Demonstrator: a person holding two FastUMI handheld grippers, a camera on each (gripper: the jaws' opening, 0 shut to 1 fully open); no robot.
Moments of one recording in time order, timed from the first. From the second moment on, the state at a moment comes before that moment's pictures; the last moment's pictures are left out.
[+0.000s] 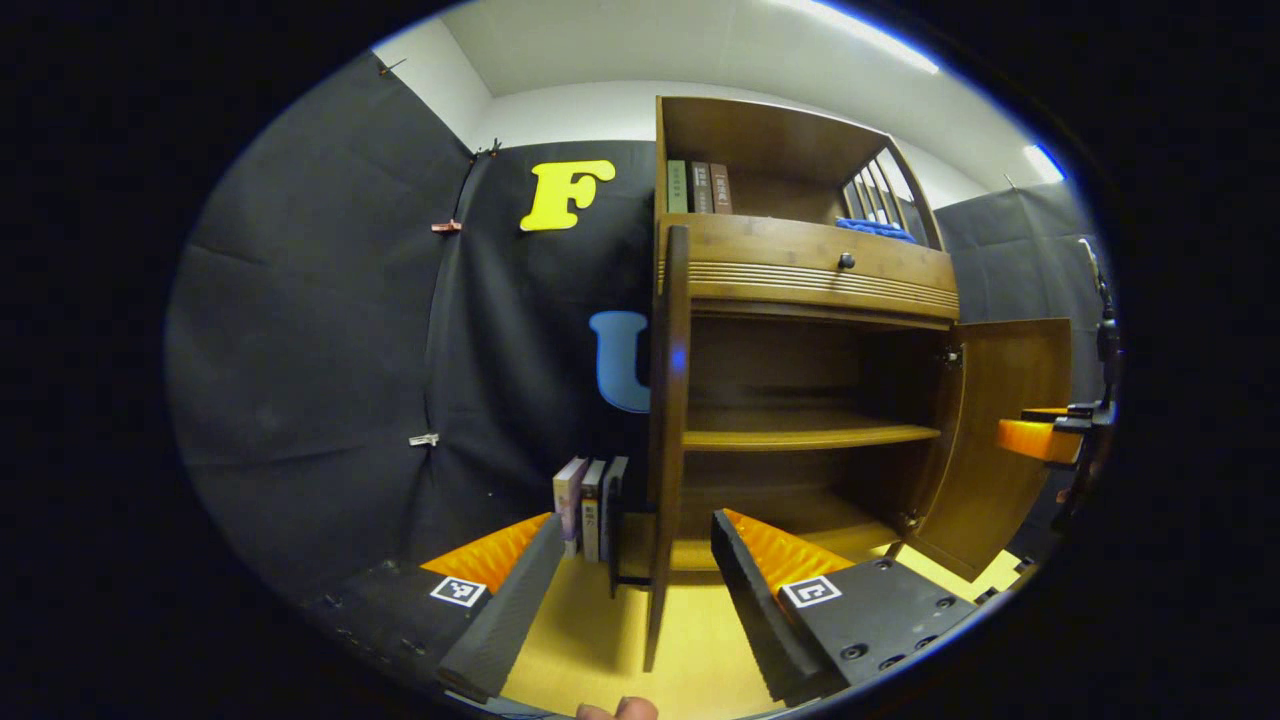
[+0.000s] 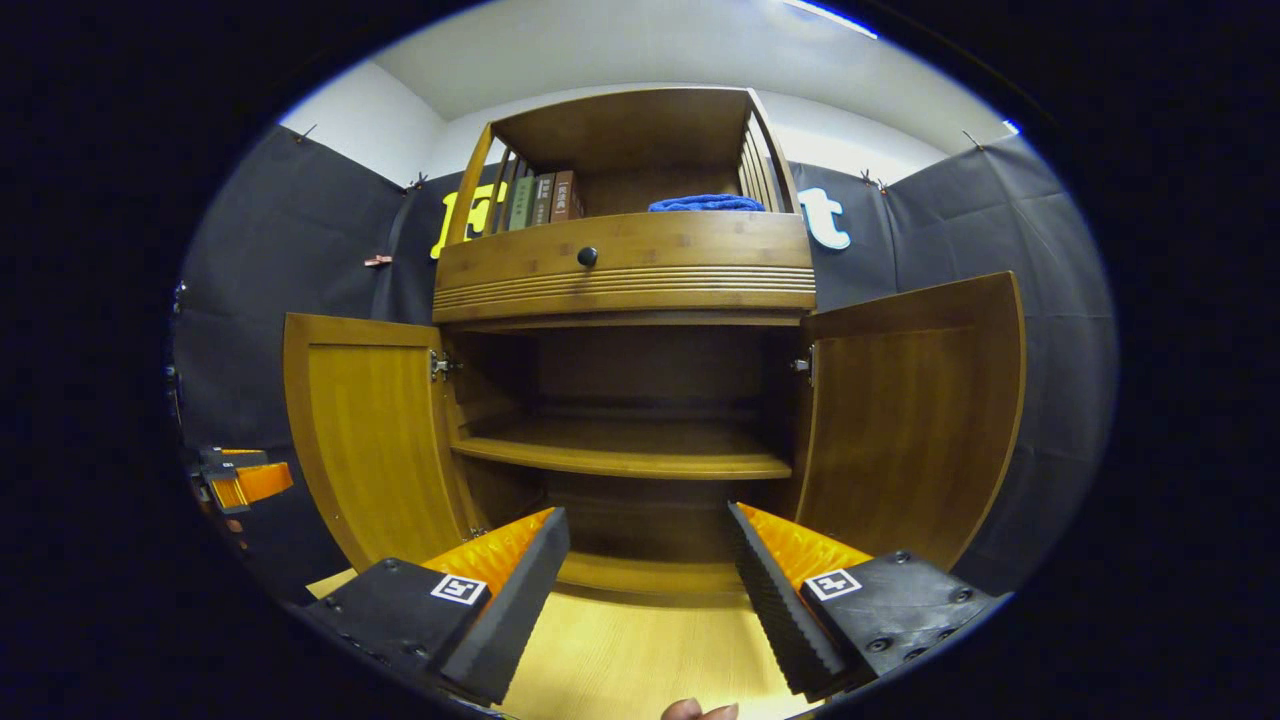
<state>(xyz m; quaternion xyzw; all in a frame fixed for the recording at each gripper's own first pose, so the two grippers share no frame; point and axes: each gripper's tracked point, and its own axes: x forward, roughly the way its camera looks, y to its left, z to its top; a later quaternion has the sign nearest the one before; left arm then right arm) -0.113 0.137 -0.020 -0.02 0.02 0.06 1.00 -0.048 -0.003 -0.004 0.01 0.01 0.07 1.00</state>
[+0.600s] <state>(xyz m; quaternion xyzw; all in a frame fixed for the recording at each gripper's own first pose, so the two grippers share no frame) -0.076 0.045 0.000 -0.01 0.00 0.00 1.00 -0.056 -0.015 0.002 0.01 0.00 0.04 1.00</state>
